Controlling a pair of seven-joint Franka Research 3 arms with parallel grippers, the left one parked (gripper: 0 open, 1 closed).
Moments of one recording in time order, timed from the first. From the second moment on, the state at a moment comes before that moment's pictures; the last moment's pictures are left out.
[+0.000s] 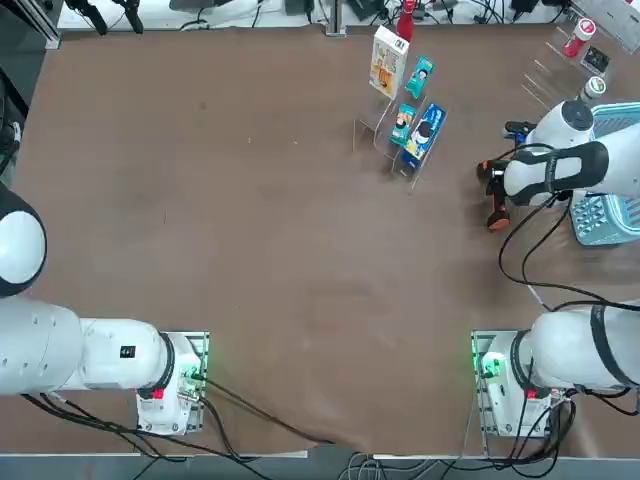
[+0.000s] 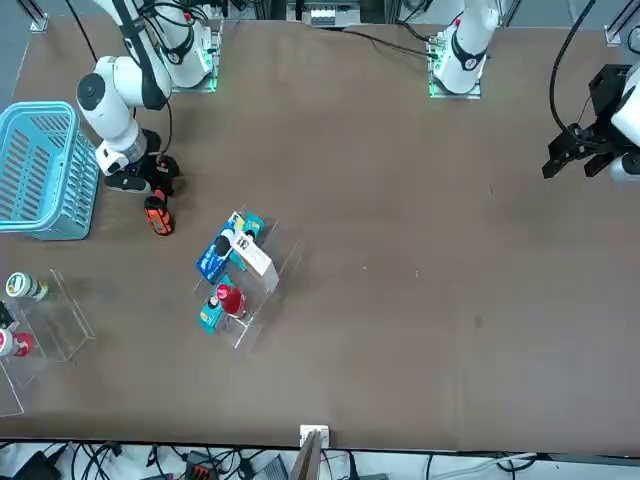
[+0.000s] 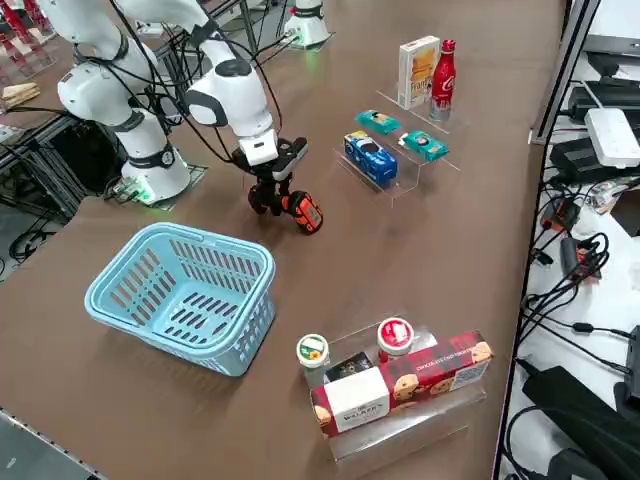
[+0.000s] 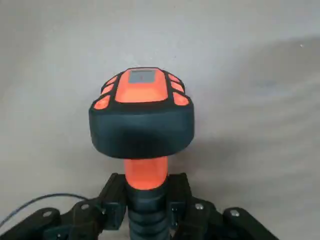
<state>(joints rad) -0.10 0.02 0.06 -2.75 -0.02 2.86 0.08</state>
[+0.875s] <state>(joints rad) -0.06 -0.20 0.07 -2.20 0.29 2.04 0.02</state>
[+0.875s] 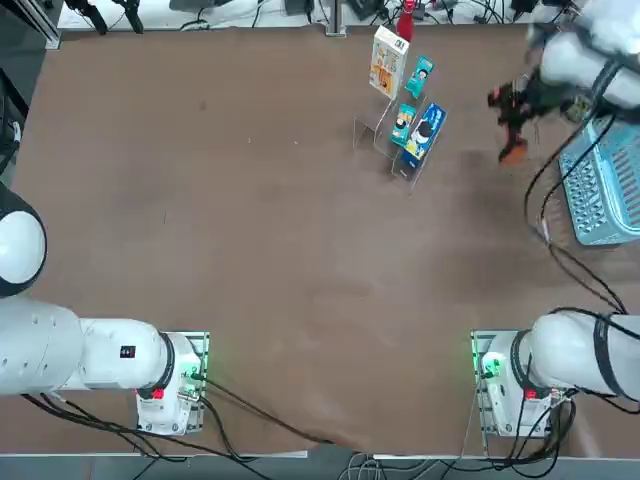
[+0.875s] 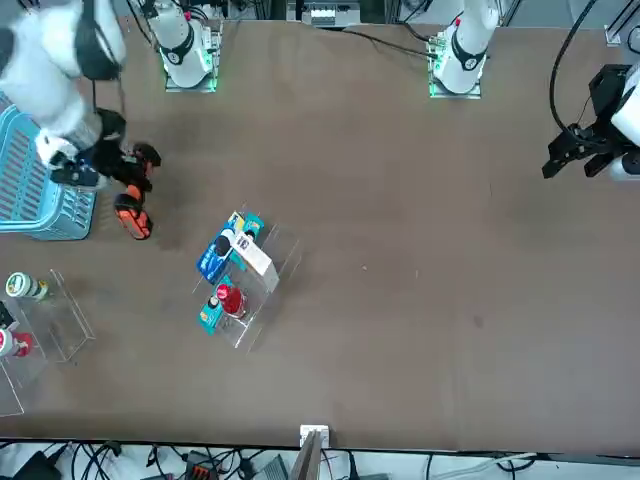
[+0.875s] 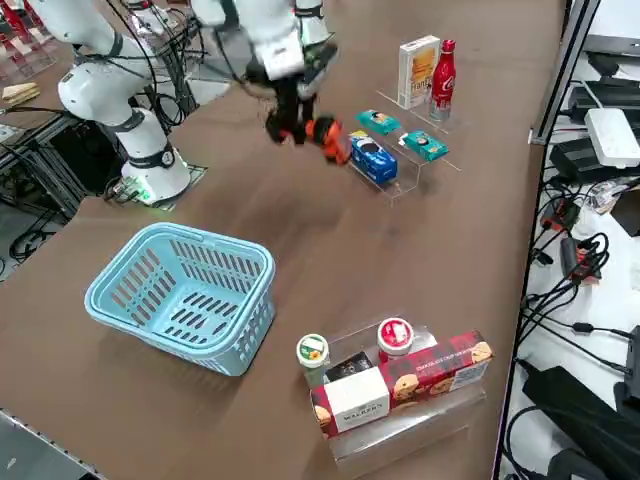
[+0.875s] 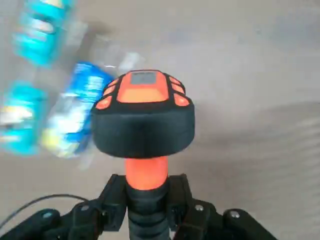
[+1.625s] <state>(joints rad) -0.09 0.03 0.02 -2.10 0.95 1.95 -0.42</state>
